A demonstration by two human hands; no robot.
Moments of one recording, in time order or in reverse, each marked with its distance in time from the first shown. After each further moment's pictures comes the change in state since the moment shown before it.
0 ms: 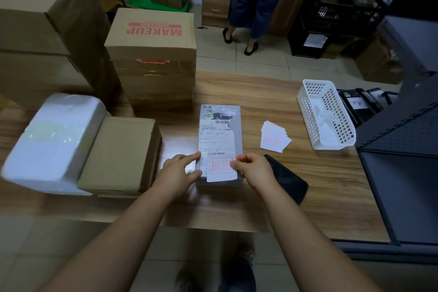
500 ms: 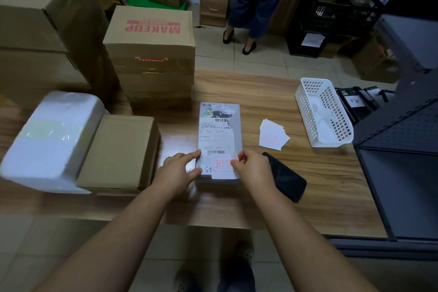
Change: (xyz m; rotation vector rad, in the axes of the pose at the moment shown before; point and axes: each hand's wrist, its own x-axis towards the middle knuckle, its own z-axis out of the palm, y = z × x) left_hand 0.001 0.001 0.000 0.074 -0.012 0.014; right_hand 0.002 0.003 0.008 -0.468 0.187 -0.114
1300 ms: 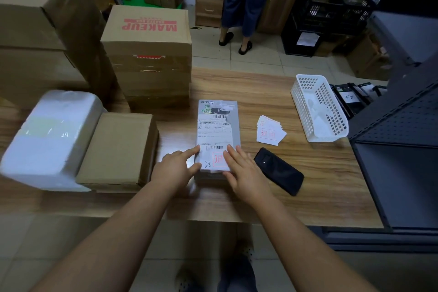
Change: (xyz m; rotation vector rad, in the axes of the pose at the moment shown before) left_hand -0.006 0.010 -0.004 0.218 0.011 -0.014; right_hand -0.016 0.043 0.020 -0.413 -0.074 -0.575
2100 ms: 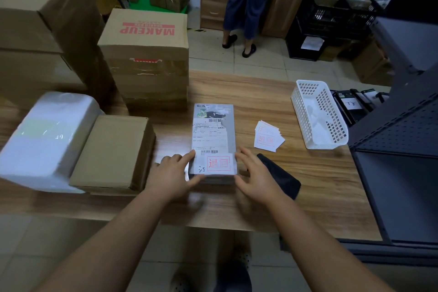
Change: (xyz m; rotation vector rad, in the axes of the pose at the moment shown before) left_hand -0.009 0.013 0.001 0.179 0.057 0.051; right_hand -0.001 0.035 -0.027 0.430 0.008 0.070
